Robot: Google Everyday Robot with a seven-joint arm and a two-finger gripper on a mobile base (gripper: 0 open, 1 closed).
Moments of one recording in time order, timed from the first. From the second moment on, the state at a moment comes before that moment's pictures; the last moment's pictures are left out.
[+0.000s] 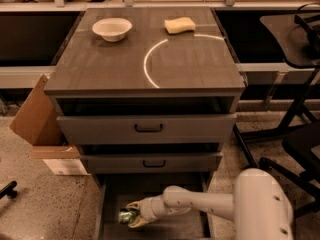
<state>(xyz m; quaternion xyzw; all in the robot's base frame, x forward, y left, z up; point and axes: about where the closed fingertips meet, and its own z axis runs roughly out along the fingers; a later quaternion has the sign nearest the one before) 0.474 0.130 0.203 -0.72 0.53 0.27 0.35</state>
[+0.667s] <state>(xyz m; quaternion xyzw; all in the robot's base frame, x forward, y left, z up) 0.471 0.088 0.254 -0.71 0.51 0.28 0.39</state>
